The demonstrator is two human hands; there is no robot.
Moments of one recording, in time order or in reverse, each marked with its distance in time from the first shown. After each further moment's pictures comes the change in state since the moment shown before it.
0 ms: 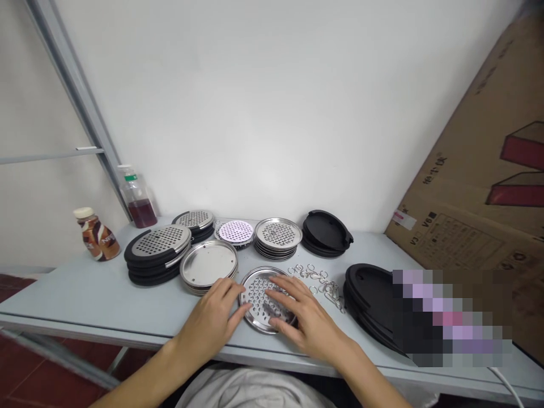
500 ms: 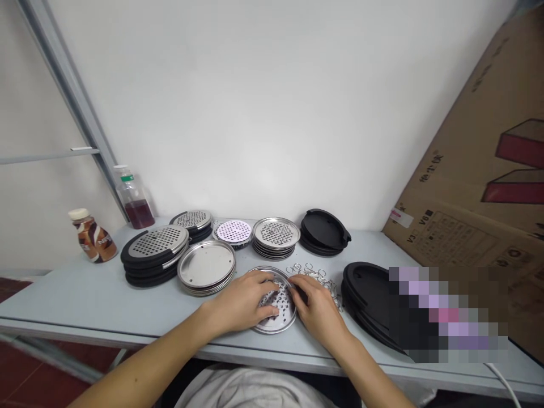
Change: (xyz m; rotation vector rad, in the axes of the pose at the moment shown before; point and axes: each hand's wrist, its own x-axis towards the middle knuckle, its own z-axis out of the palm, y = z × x) left_hand 0.056 0.018 0.017 -0.107 -0.294 0.196; right_hand 0.000 0.025 0.007 0.004 0.264 0.272
